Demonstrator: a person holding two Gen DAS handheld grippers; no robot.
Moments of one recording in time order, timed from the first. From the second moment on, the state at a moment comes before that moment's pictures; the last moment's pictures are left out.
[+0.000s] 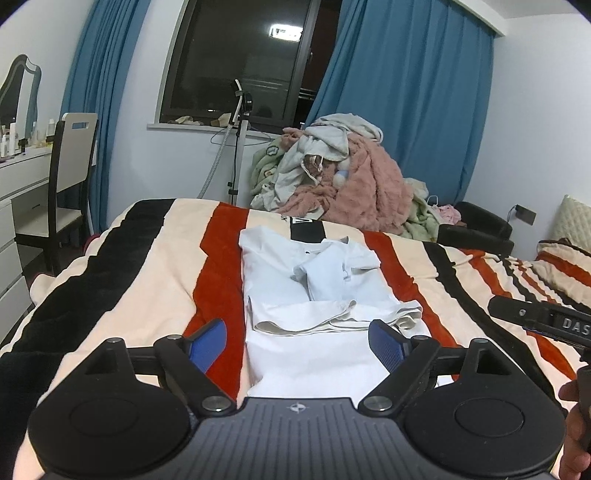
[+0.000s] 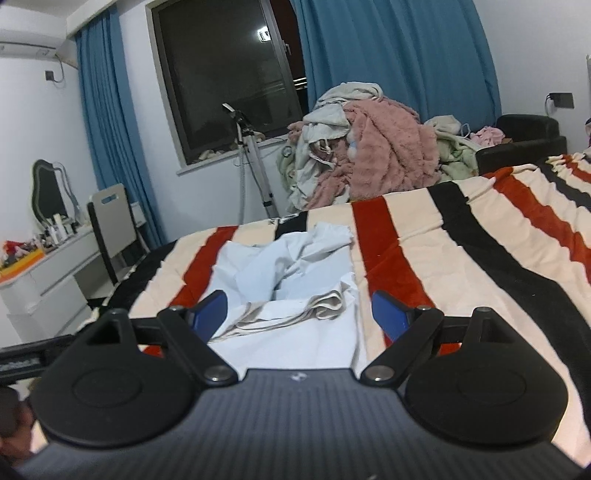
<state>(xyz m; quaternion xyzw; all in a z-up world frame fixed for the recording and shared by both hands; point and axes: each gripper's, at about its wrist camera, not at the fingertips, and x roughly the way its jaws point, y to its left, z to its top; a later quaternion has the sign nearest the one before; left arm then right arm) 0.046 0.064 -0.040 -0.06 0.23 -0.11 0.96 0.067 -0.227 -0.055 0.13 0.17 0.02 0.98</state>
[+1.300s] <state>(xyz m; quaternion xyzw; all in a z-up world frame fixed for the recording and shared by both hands) 0.131 0.103 -0.167 -0.45 0.38 -0.13 0.80 0.111 -0.272 -0.197 0.57 0.33 0.00 0.75</state>
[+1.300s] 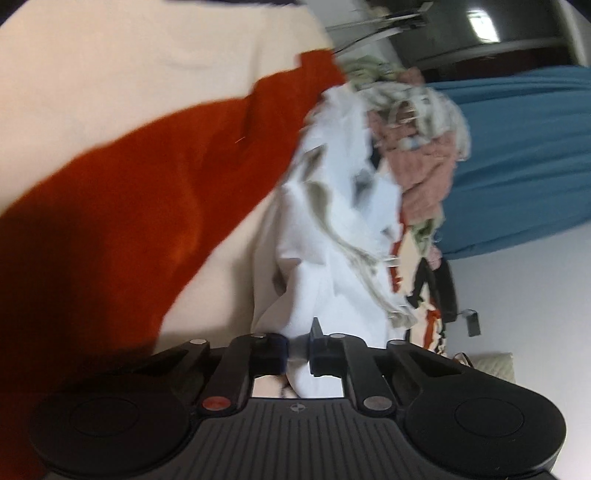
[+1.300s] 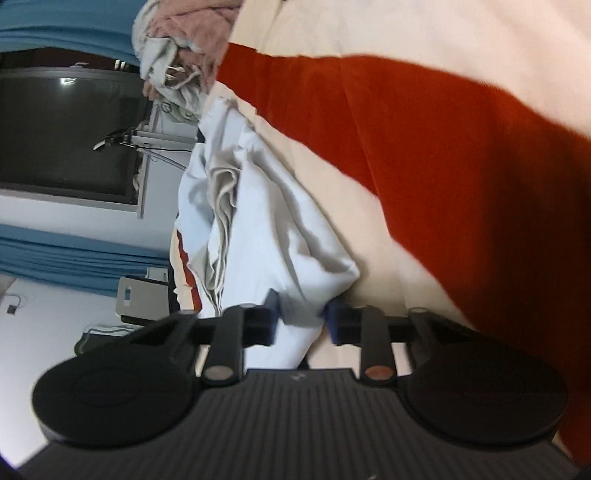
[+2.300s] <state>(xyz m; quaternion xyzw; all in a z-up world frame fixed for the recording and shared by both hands) -0.048 0.109 -0.050 -0.41 0.24 -0.18 0.86 -0.069 -0.243 -0.070 0.39 0.13 0.03 0.91</state>
